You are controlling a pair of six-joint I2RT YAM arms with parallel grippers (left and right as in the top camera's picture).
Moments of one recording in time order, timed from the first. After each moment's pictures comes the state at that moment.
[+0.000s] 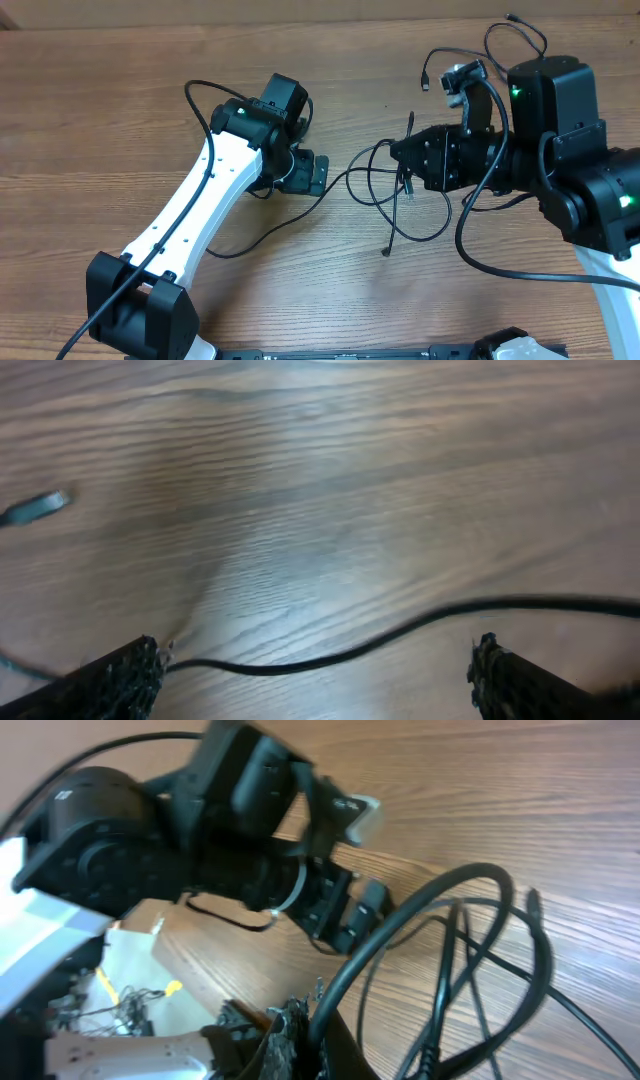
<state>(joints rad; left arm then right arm) -0.43 1.72 1.50 -1.20 0.18 -0.27 0.34 1.31 1.76 -1.24 -0.58 0.34</state>
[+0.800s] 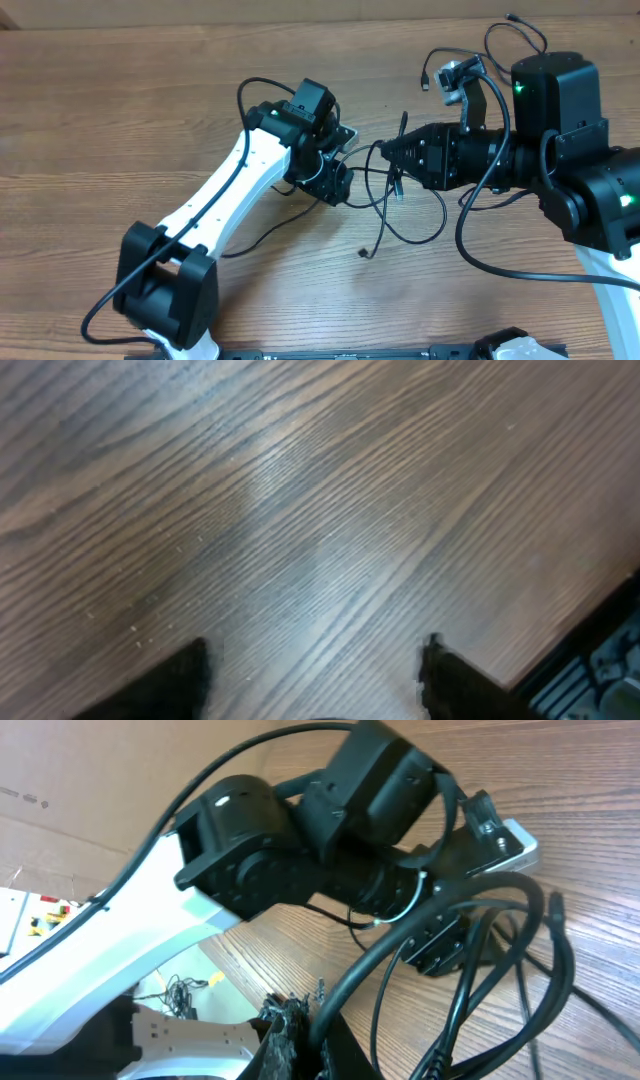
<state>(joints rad) -0.50 1.84 1.50 -1.06 0.34 0.04 0.34 1.31 1.76 -1.21 -0.68 0.38</state>
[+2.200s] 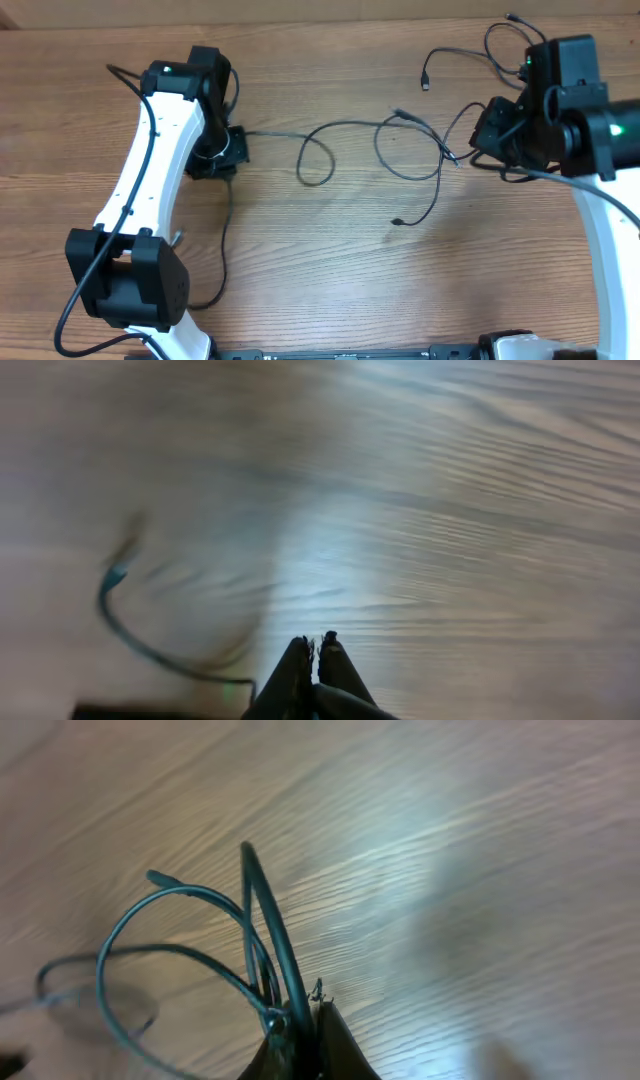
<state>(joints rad) -0.13 1.85 1.69 -1.48 0.03 -0.37 0.13 1.46 1.76 -1.42 -0.04 0.57</state>
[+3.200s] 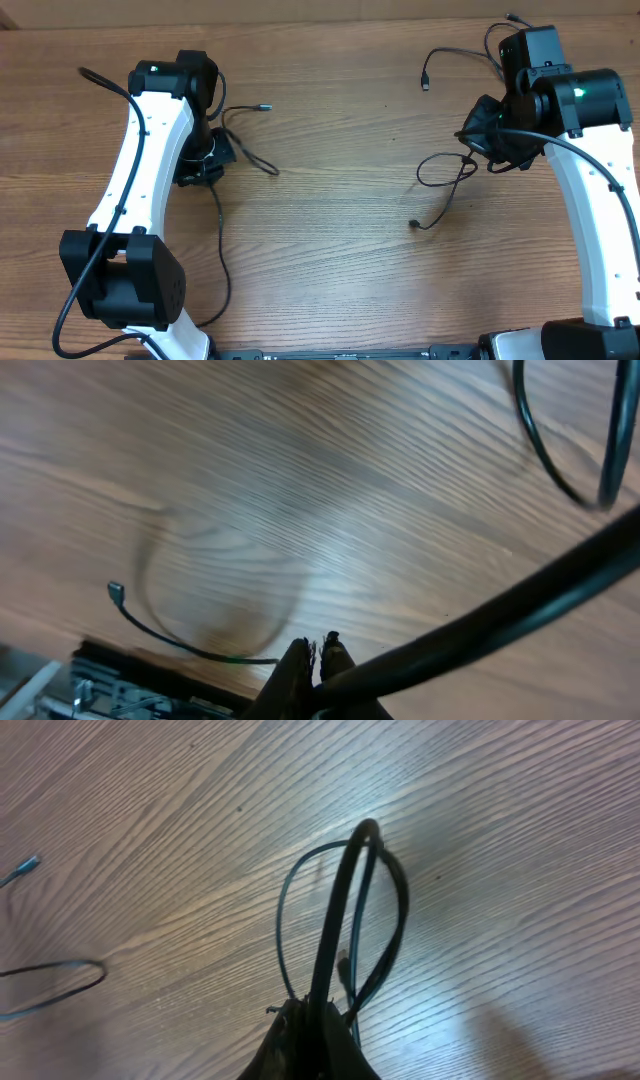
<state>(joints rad) -0.09 1.85 1.69 -1.53 -0.03 -0.52 0.13 1.59 1.76 -1.46 -0.03 0.64</state>
